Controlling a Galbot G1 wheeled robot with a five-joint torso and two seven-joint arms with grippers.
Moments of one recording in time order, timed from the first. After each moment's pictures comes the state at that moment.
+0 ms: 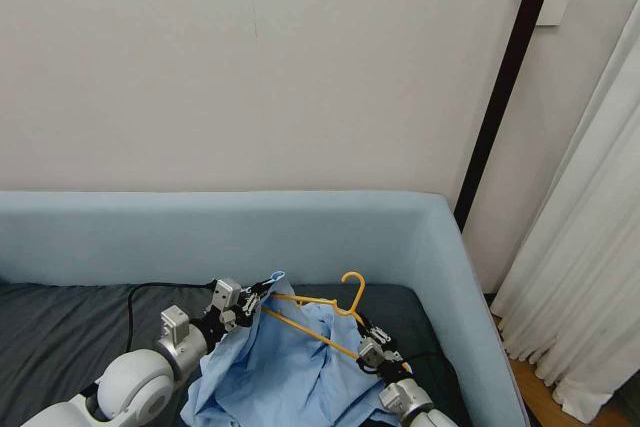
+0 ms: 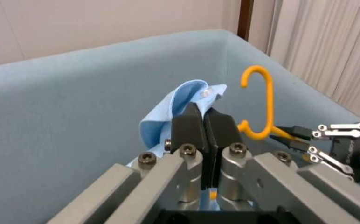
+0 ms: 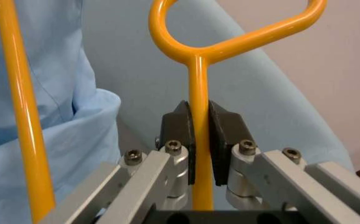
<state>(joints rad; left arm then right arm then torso) 1.04 -0.65 -0.08 -1.91 -0.80 0.01 0.06 -1.03 1.09 -0.15 1.52 -0.28 0.03 0.30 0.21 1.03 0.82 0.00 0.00</state>
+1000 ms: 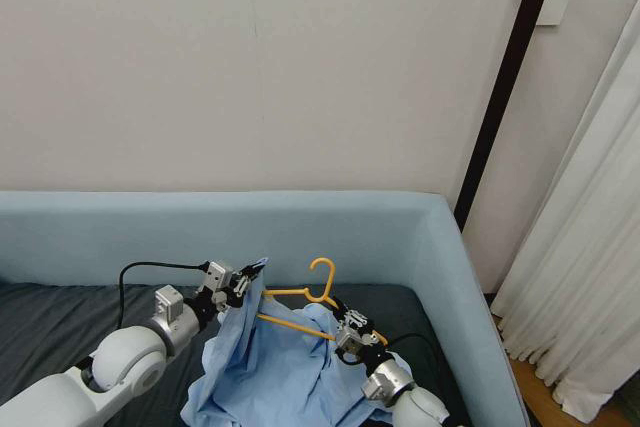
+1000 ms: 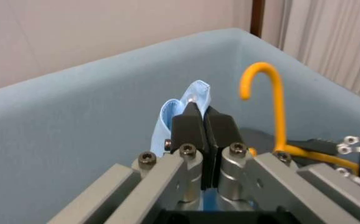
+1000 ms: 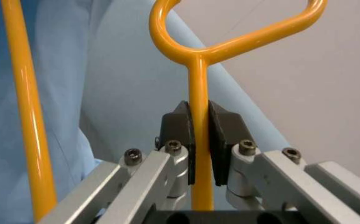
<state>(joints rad) 0.89 -0.57 0.02 -1.88 -0.80 0.00 0.06 -0.87 1.12 -0.28 1.48 -0.38 0.10 0.29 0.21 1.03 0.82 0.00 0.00</state>
